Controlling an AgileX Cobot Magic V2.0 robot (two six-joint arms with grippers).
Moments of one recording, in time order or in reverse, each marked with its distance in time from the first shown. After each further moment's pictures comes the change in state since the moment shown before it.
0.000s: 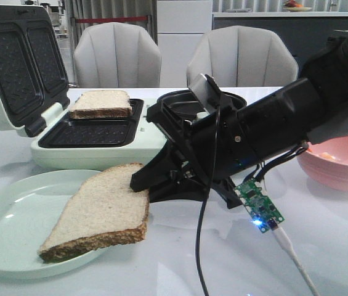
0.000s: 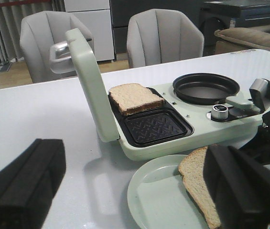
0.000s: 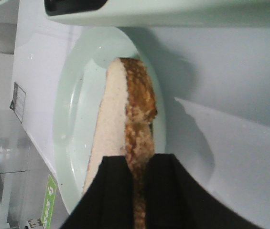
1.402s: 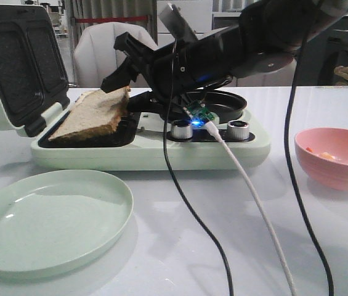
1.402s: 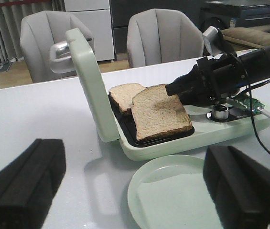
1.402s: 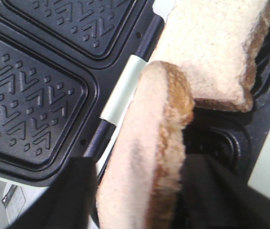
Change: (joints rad) left arm 0.000 0.000 0.000 0.000 0.000 0.000; right arm 0.000 0.195 -0.568 -0.007 -0.150 0.000
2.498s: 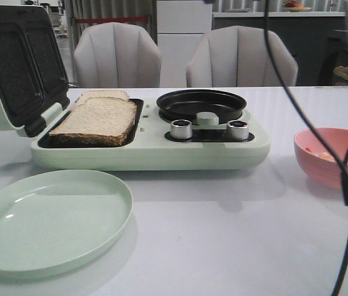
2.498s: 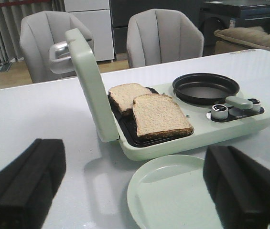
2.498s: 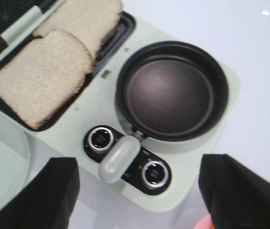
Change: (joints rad) left arm 0.000 0.000 0.000 0.000 0.000 0.000; right arm 0.000 -0.612 0.000 -1.731 0.190 1.081
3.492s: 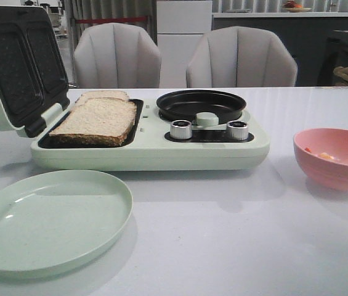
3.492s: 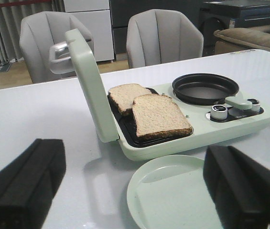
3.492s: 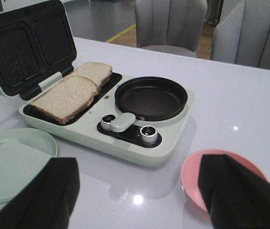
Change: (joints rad) left arm 0.000 0.000 0.000 0.000 0.000 0.000; right arm 0.000 -1.165 1.064 -0.024 -0.447 0.134
